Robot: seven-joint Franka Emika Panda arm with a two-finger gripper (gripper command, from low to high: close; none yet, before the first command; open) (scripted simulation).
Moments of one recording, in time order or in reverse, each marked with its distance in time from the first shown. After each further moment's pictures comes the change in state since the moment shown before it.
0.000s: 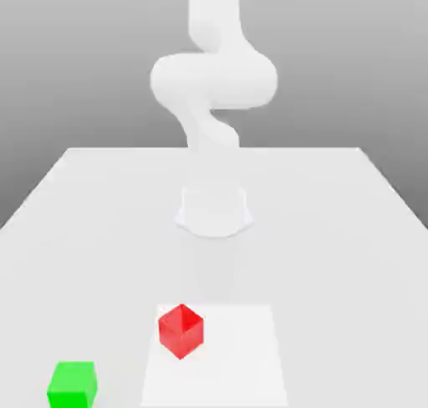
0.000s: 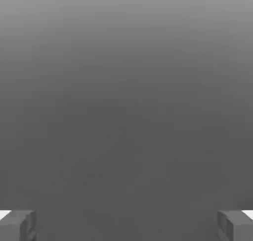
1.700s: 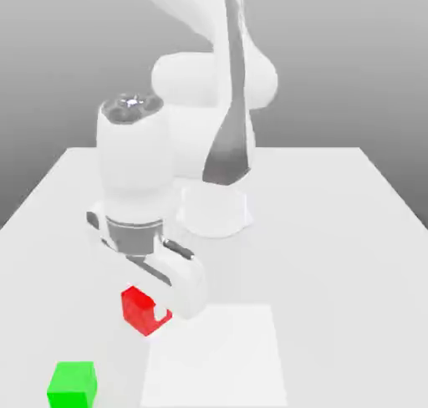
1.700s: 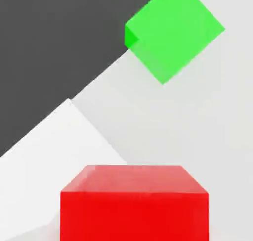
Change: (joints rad) arm -0.198 0.824 -0.042 -0.206 -0.059 0.319 0.364
